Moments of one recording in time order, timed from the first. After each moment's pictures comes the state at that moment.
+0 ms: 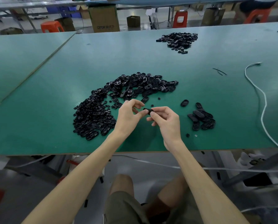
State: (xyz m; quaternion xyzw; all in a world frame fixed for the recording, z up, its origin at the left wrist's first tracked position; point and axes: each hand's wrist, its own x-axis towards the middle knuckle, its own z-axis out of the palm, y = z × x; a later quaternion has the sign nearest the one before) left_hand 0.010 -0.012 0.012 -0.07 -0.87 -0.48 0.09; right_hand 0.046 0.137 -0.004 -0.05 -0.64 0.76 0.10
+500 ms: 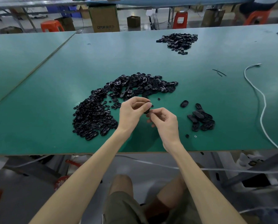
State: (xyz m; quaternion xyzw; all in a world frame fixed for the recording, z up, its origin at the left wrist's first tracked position) left_hand 0.006 -0.001 0.013 -0.07 -0.73 -0.68 0.06; right_hand 0.043 0.134 -0.008 -0.04 -0.67 0.73 0.10
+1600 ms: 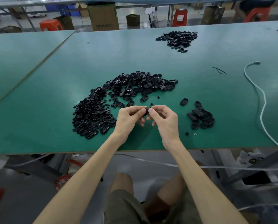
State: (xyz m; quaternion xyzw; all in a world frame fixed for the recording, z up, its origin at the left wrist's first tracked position) left_hand 0.015 -0.013 -0.009 -0.10 -0.70 -0.71 0.00; right_hand 0.043 0.134 -0.010 -0.03 -0.65 0.75 0.12
